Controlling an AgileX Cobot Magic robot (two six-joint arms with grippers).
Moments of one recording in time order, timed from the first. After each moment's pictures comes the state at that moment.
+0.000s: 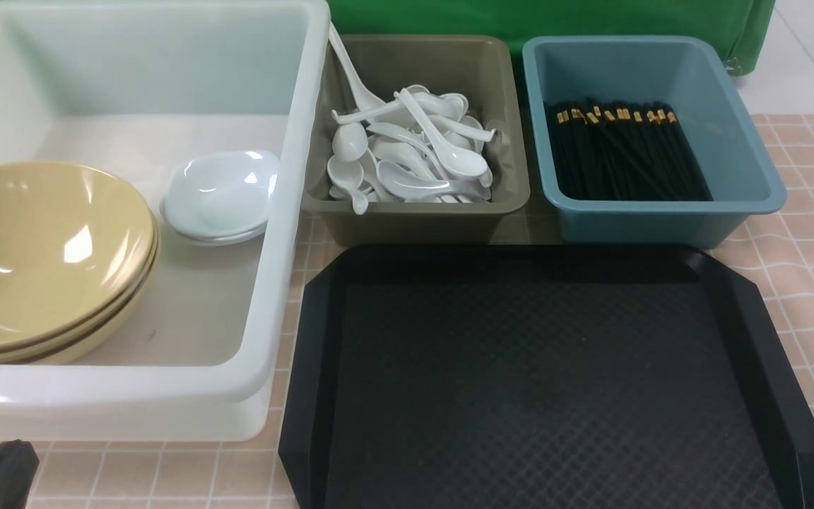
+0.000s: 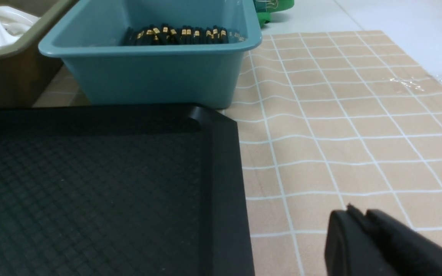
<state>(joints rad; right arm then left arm) -0.03 -0.01 0.03 -0.19 0.32 0.24 0.00 -0.01 0.03 -0.09 0.31 0.06</state>
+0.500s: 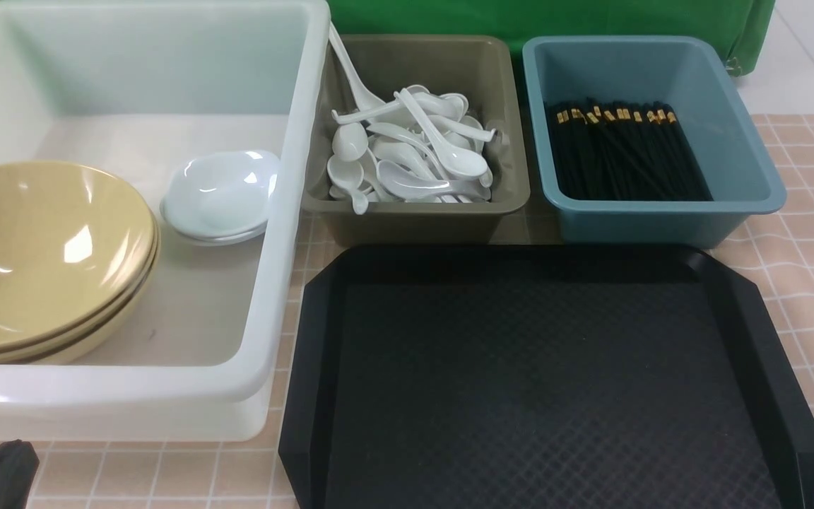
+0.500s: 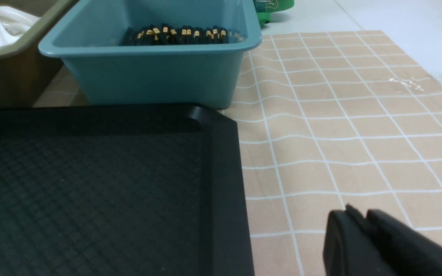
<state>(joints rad) -0.03 -0.01 0.03 -0.19 0.32 0.24 0.00 -0.01 0.03 -0.09 0.31 0.06</state>
